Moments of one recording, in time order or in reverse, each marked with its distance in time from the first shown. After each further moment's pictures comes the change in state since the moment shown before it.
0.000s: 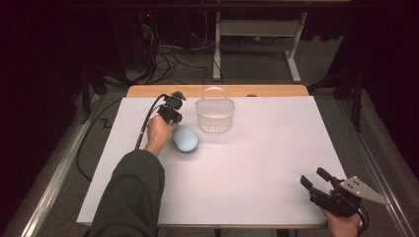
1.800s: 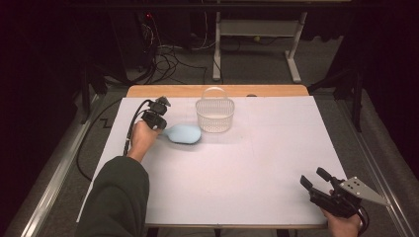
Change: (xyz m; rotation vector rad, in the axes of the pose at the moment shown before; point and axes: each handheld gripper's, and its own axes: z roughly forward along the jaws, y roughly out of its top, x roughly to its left) left arm 0.032 -0.037 -0.010 0.082 0.026 -0.025; right arm 0.001 0.001 -0.001 -0.006 0.004 -0.012
